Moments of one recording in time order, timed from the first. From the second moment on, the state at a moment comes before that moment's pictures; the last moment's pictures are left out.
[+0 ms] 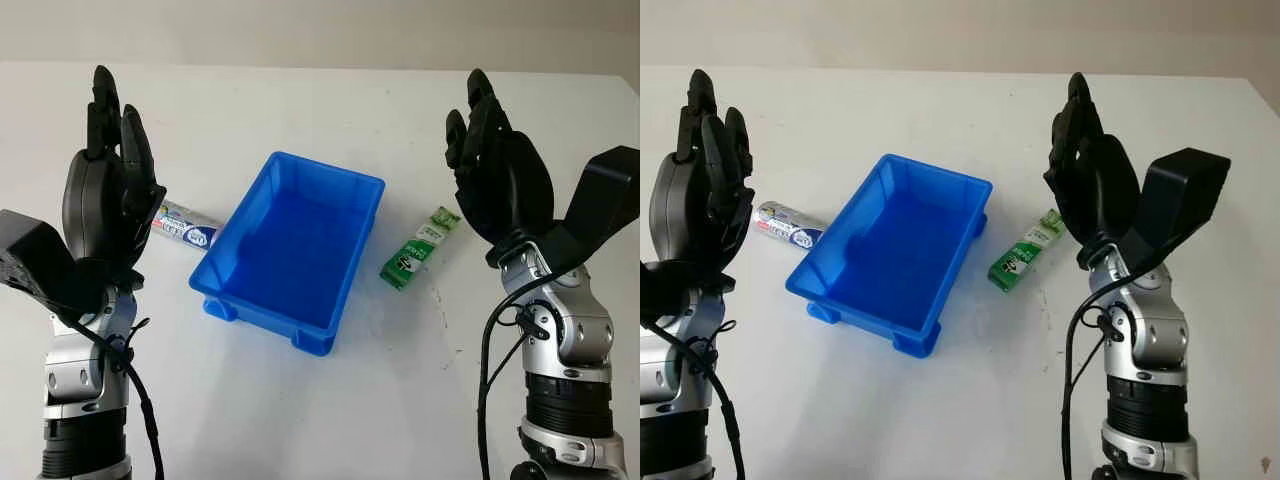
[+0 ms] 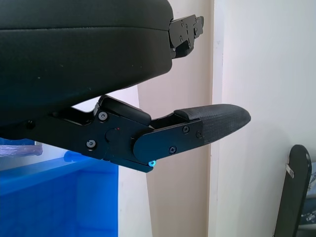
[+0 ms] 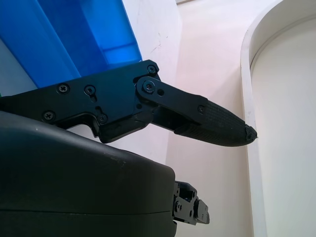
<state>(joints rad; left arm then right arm) -0.31 0.23 0.27 -0.13 -0.25 0.10 -0.10 -0.44 -0.21 -0.18 -0.14 0.30 0.43 0.13</state>
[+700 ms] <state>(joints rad) -0.29 0.23 0.26 -0.18 -0.25 0.13 -0.08 -0.44 -0.32 -0.21 -0.15 0.32 0.43 0.29</state>
